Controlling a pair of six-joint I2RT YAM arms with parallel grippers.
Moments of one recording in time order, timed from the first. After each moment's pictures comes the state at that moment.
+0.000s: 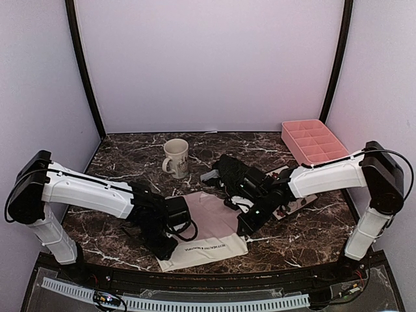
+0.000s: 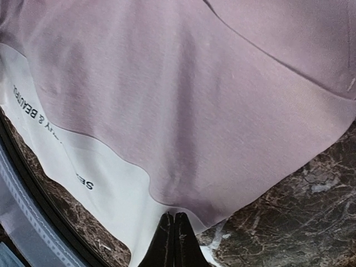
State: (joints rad) left arm -1.15 1.64 0.98 -0.88 0.08 -0.51; right arm 0.92 1.70 0.98 -0.53 -0.32 0.24
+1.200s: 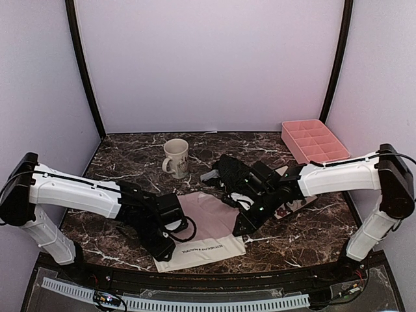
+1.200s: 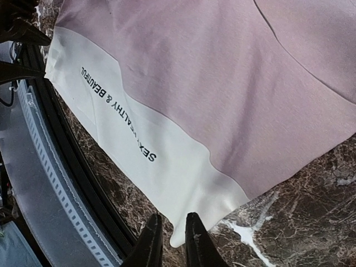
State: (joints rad) left arm -1.15 1.54 0.94 -0.85 0.12 -0.45; right arm 0.93 1.61 0.96 -0.52 -0.46 0.21
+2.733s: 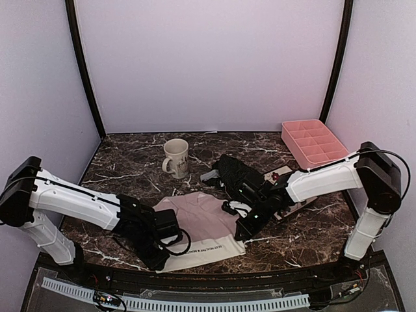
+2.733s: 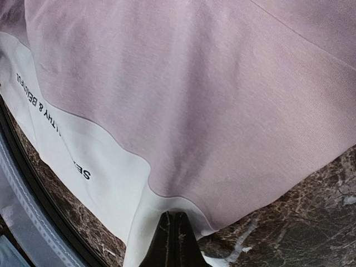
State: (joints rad) left arm -1.22 1.56 0.84 -0.81 0.12 -0.52; right arm 0.94 1.74 0.94 -0.47 -0.35 0.24
